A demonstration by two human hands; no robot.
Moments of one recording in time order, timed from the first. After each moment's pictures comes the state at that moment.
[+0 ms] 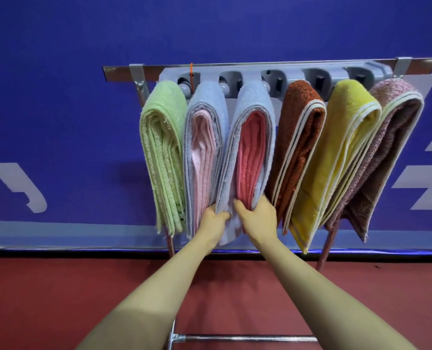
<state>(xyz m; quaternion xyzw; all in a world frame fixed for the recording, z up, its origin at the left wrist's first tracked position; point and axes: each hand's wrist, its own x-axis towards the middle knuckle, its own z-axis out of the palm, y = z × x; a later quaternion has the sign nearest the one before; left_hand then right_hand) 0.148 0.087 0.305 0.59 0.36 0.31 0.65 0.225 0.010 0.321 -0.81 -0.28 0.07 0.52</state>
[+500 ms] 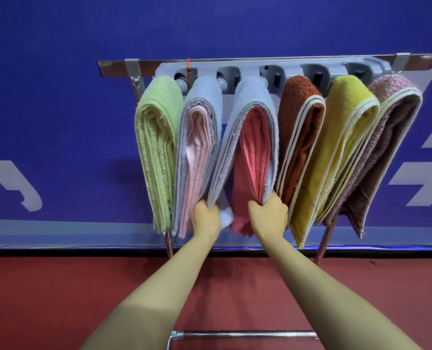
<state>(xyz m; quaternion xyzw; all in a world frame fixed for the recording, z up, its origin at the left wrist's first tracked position) 0.154 0.098 0.294 0.63 0.51 0.35 0.47 0.236 -0.001 0.328 -0.83 -0.19 0.05 0.52</state>
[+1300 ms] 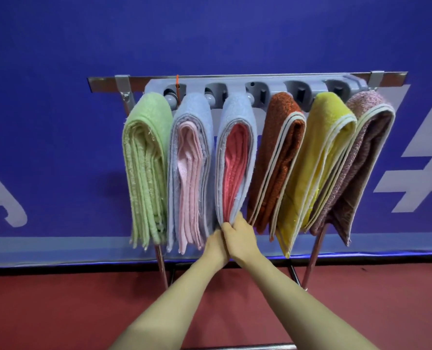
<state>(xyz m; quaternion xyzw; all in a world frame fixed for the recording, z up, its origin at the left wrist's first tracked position) 0.160 0.068 0.274 0.77 0.39 0.14 0.48 0.209 0.003 0.316 -0.80 -0.32 0.19 0.47</state>
